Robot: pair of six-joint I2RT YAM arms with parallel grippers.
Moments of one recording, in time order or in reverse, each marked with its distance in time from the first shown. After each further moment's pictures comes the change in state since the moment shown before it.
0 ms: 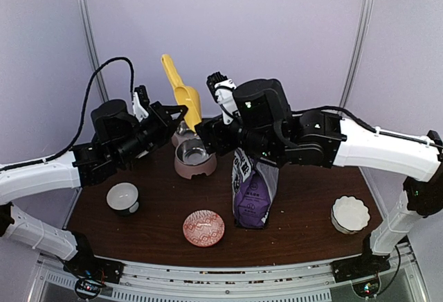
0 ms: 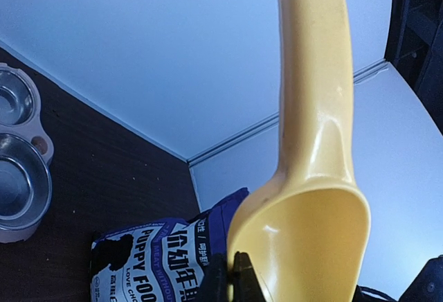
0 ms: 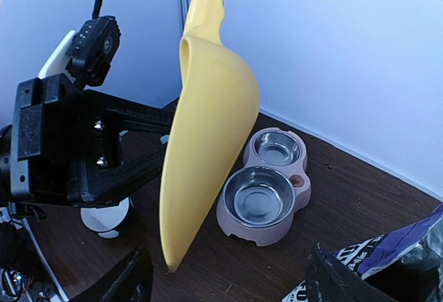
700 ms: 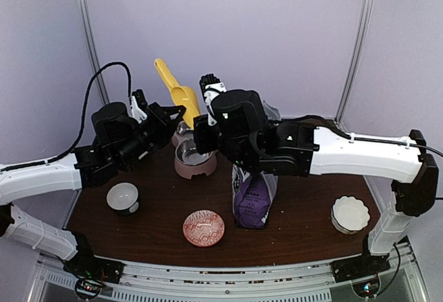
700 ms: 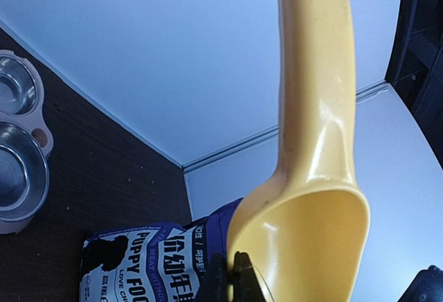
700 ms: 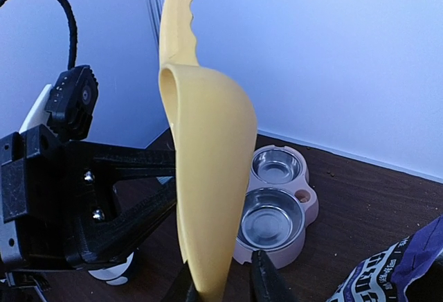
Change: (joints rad) left arm 0.000 0.002 -0.026 0.043 -0.042 -0.083; right arm 0.018 0.121 0.032 0.165 0.151 0.086
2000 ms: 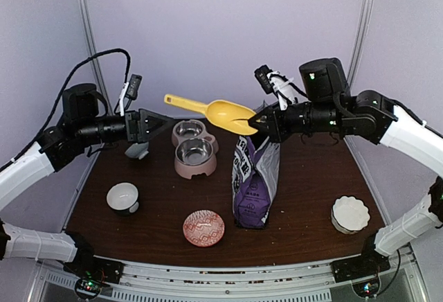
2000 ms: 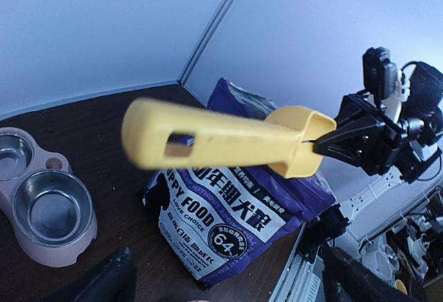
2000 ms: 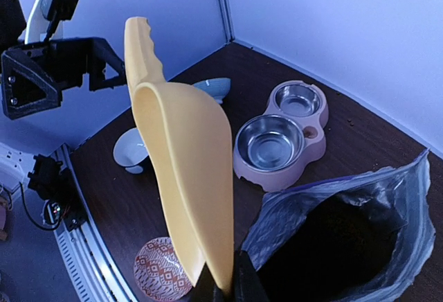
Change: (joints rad) left arm 0.311 -0.158 0.116 -0.508 0.783 0.666; right arm -0.292 -0.382 -0.148 -0.388 -0.649 -0.107
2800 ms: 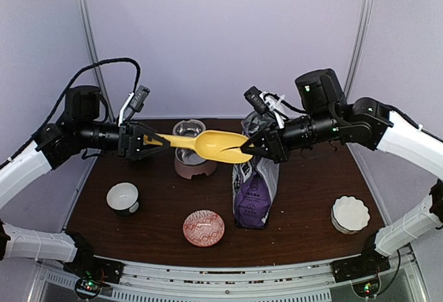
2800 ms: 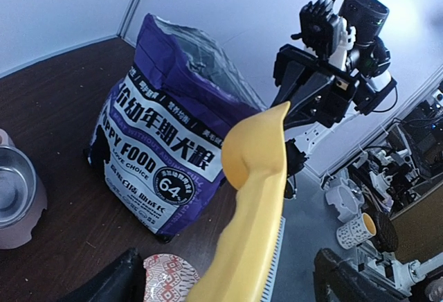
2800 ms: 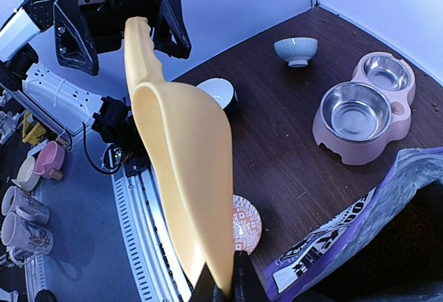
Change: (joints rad) left arm 0.002 -0.007 0.053 -0.225 0.288 0.156; right arm -0.003 -0.021 -0.085 -0.031 -0.359 -0.025
